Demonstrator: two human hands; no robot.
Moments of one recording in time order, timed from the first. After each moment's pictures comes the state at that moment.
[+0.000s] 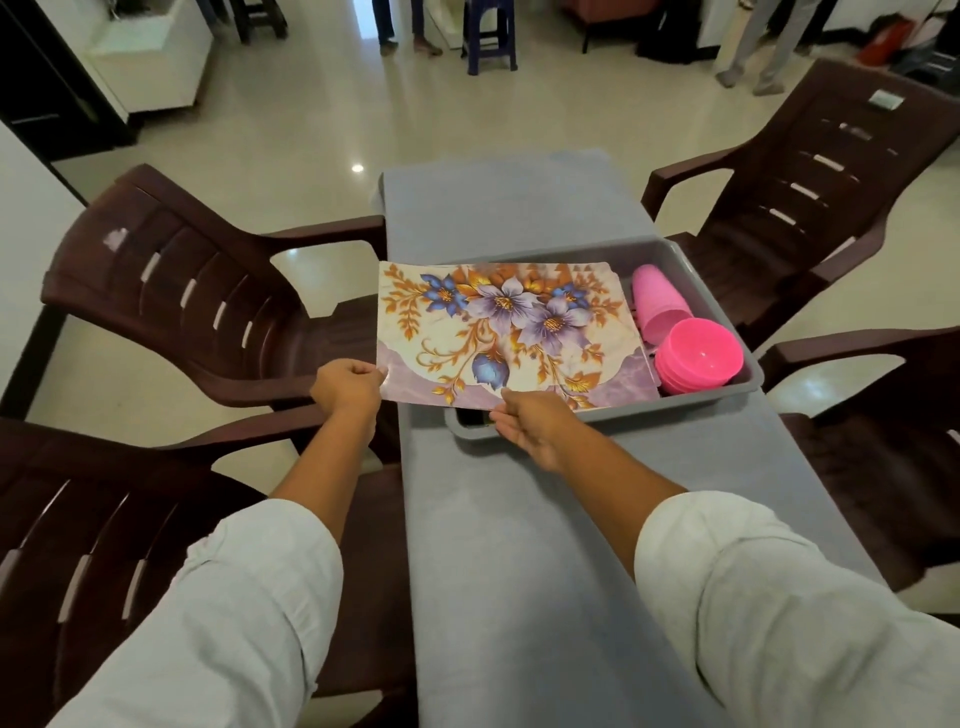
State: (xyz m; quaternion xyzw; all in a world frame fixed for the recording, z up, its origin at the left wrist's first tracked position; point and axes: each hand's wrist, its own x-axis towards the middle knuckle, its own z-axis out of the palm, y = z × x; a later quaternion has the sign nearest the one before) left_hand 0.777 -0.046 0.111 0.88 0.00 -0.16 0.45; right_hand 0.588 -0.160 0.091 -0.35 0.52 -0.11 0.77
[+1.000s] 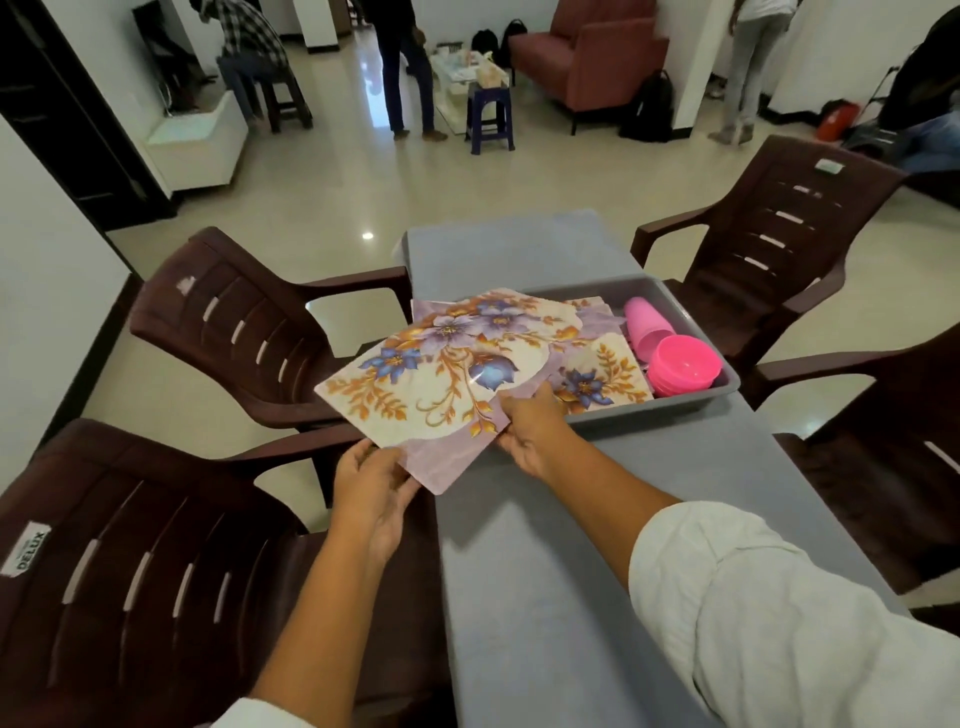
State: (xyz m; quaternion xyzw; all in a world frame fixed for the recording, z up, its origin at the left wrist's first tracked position) left_hand 0.671 0.100 0.158 0.53 0.08 -0.35 0.77; right_hand 0.584 -0.076 0.149 -0.38 0.37 -0.27 0.80
